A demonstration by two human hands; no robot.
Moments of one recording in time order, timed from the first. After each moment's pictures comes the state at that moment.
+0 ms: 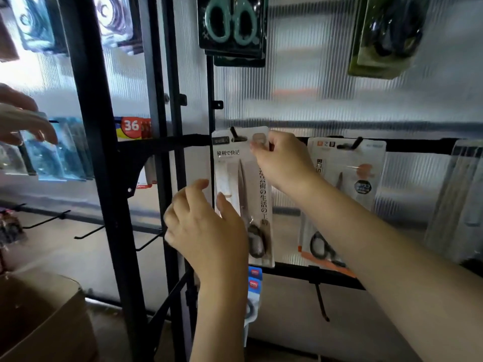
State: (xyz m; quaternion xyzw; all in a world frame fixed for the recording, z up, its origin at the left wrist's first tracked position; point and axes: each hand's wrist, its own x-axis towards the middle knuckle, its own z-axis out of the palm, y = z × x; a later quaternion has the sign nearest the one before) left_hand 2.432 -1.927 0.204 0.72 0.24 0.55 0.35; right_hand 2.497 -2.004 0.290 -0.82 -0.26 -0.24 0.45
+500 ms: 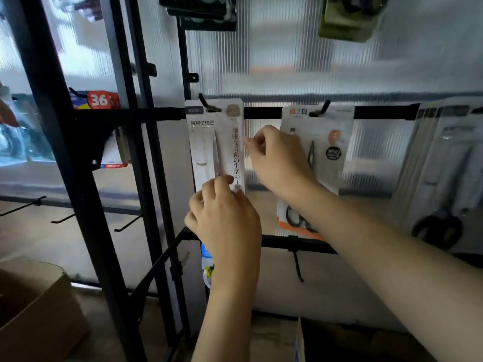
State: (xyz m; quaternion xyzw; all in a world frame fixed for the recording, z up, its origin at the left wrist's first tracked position) left_hand 2.443 -1.970 0.173 0.79 0.19 0.48 0.32; right_hand 2.496 -2.030 0.249 -0.85 -0.23 -0.33 0.34
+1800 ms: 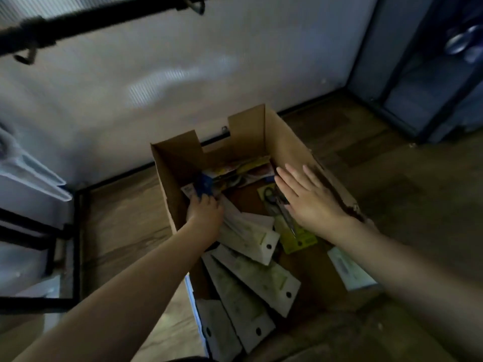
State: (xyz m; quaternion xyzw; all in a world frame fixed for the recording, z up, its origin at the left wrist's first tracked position) left_hand 2.408 -2.126 -0.181 0.87 -0.31 -0.19 -0.34; right_hand 2.321 -2.342 -0.199 -0.99 -0.09 -0.10 -0.10
